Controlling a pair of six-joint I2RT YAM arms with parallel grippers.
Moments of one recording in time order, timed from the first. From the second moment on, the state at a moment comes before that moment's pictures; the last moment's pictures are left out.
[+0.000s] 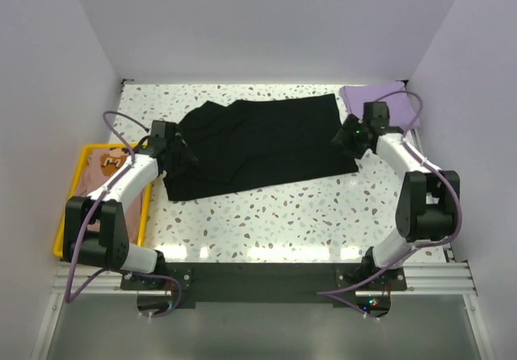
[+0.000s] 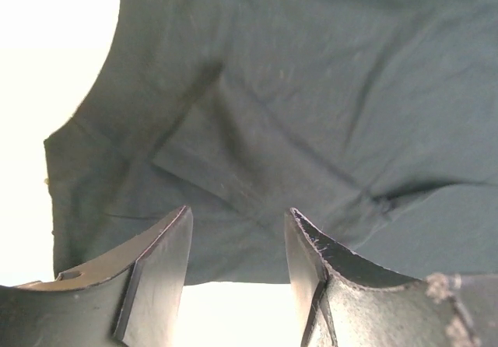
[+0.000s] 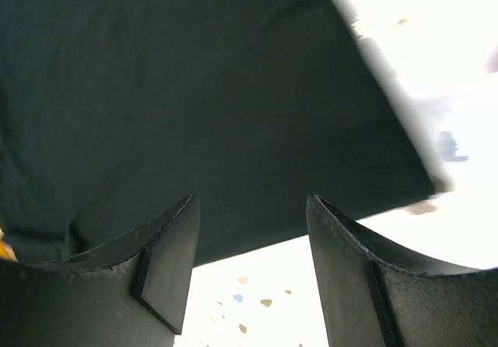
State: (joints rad) left arm -0.11 1.41 0.90 -0.44 -0.05 -0.71; right arm -0.02 1.63 1.12 -0.41 -0.17 0.60
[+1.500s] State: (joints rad) left arm -0.09 1.38 0.91 -0.39 0.06 -0.67; right arm 0.84 2.09 1.35 0.00 -0.08 0.97
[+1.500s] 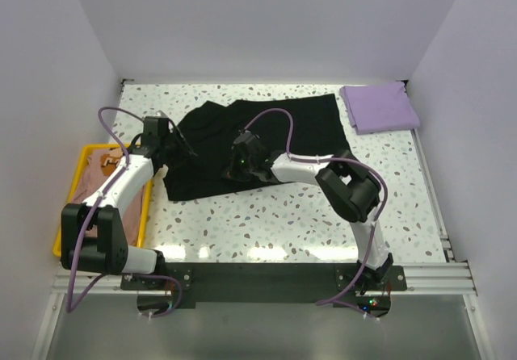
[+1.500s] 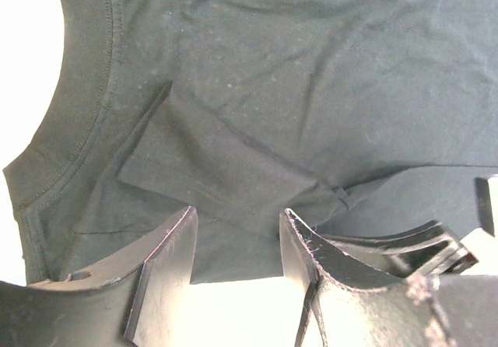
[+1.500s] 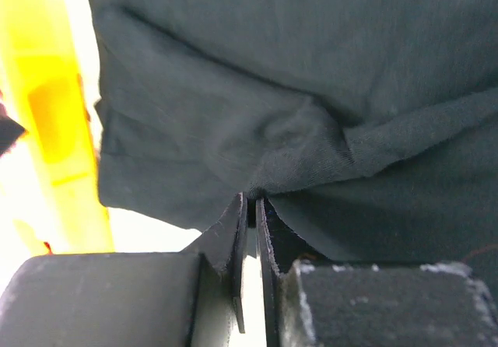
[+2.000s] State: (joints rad) left arm -0.09 1.46 0.90 -0.36 0.10 -0.65; right arm 0.69 2.18 1.45 0.10 -0.16 1.12
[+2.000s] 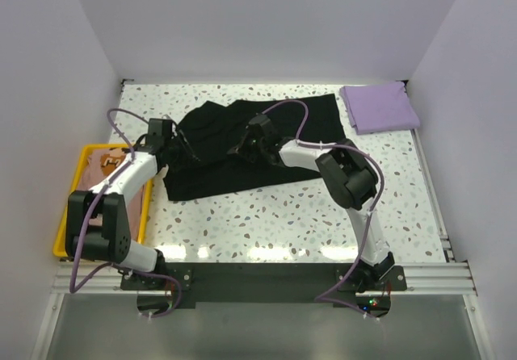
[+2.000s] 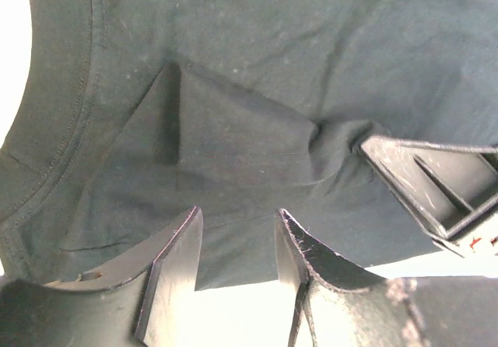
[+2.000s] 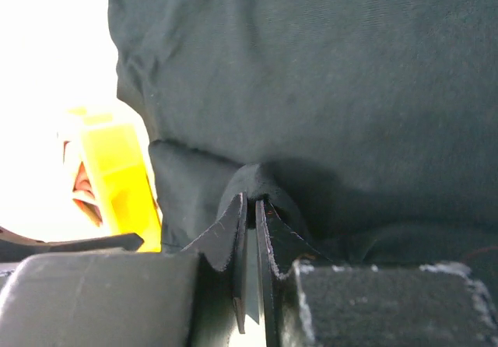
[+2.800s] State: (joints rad) left arm -0.09 1.58 0.88 -0.32 0.13 -0.63; right arm 0.63 2.30 1.50 0.30 -0.26 1.31
